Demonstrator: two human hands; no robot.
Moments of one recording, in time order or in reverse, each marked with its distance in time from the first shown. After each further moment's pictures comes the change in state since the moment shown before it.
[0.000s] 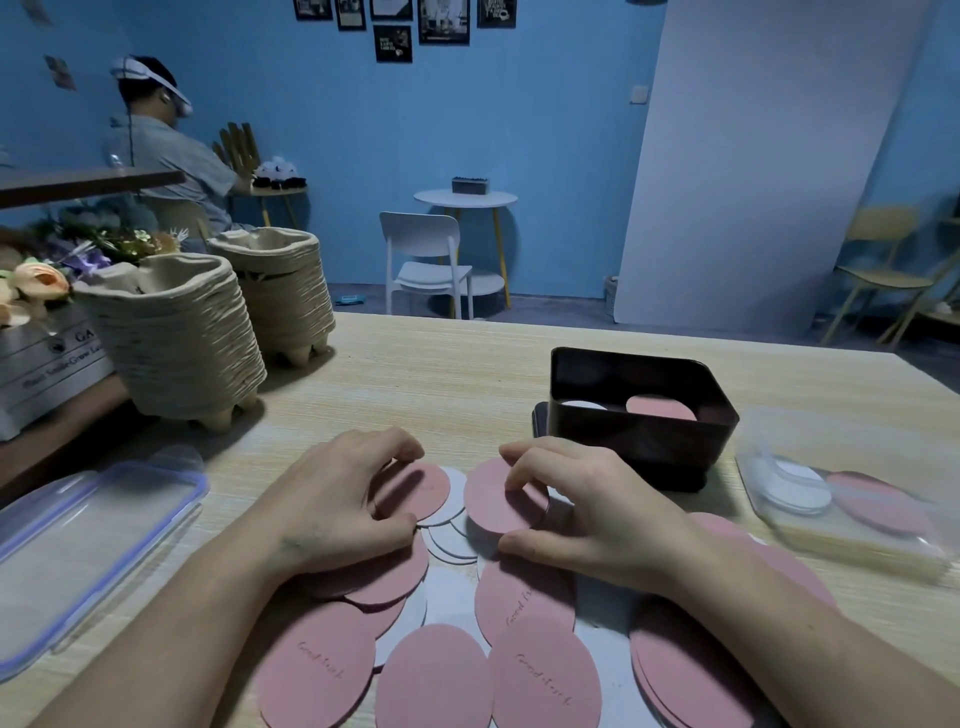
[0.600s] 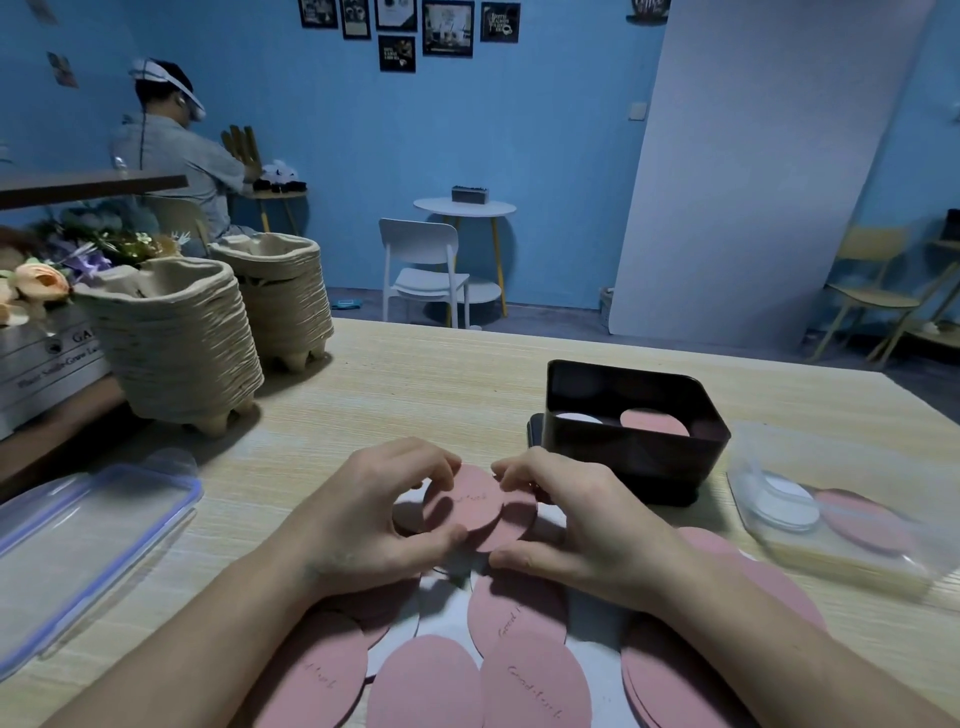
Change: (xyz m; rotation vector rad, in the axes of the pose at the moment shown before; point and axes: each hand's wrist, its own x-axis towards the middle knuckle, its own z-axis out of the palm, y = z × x) left_hand 0.005 0.029 0.013 -0.237 0.166 0.306; right_hand 0.001 0.000 0.005 0.056 0.041 -0.010
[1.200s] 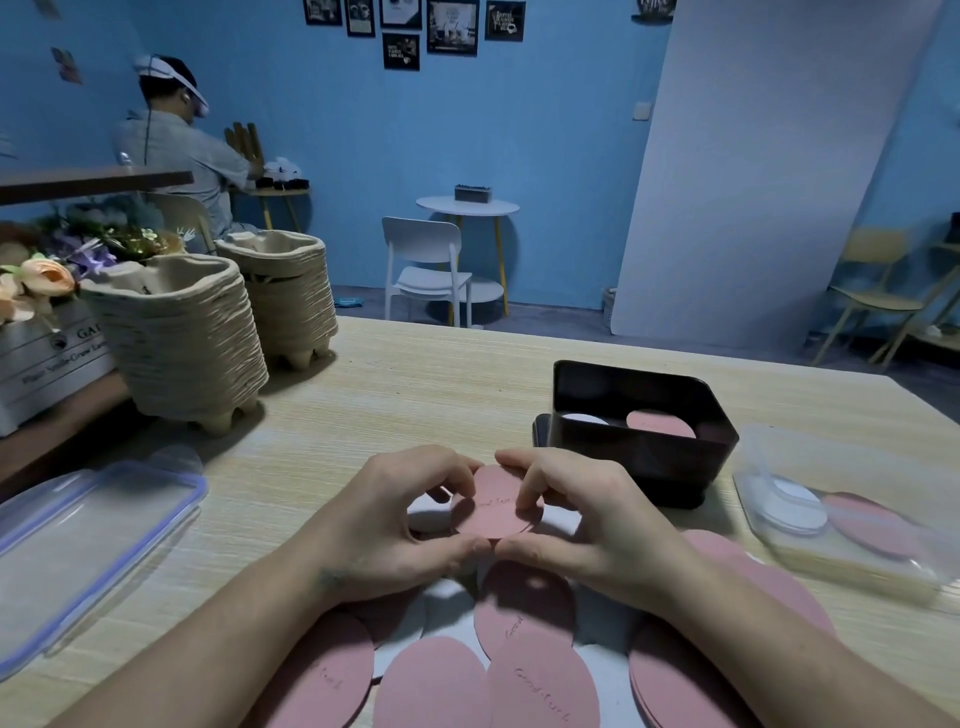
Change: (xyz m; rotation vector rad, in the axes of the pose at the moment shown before) left_hand 0.001 0.002 0.007 -0.144 0.012 0.049; right_hand -0.002 -0.001 0.000 0.170 0.055 0.008
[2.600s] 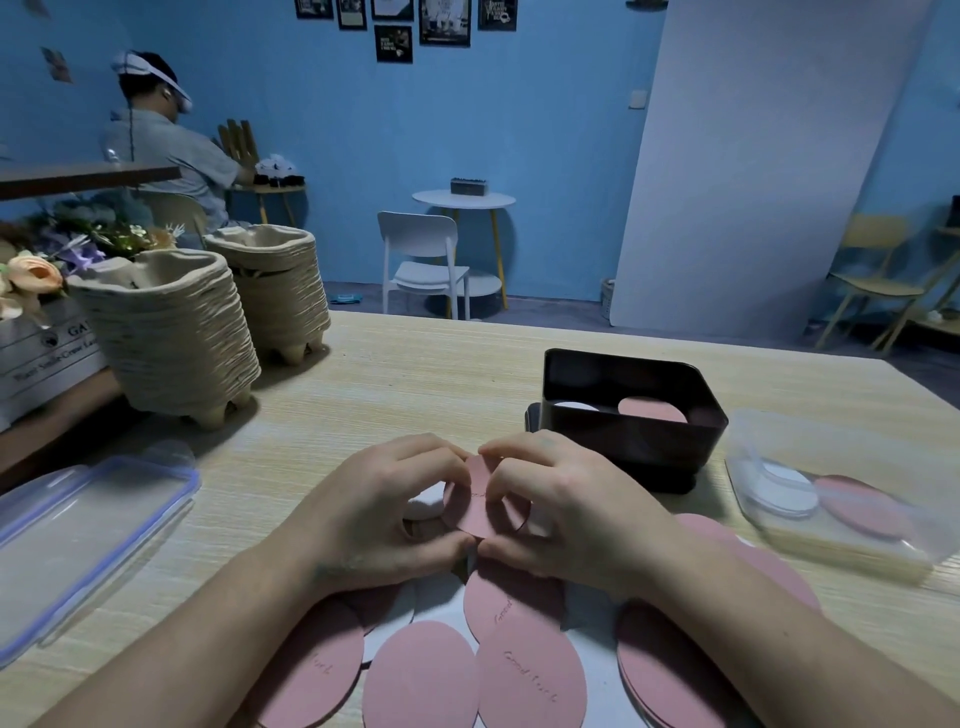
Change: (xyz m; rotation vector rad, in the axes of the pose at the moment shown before) left_hand 0.000 -0.001 -0.002 0.221 -0.060 0.107; right_hand 0.008 -0.005 0.004 -0.411 -0.061 -0.188
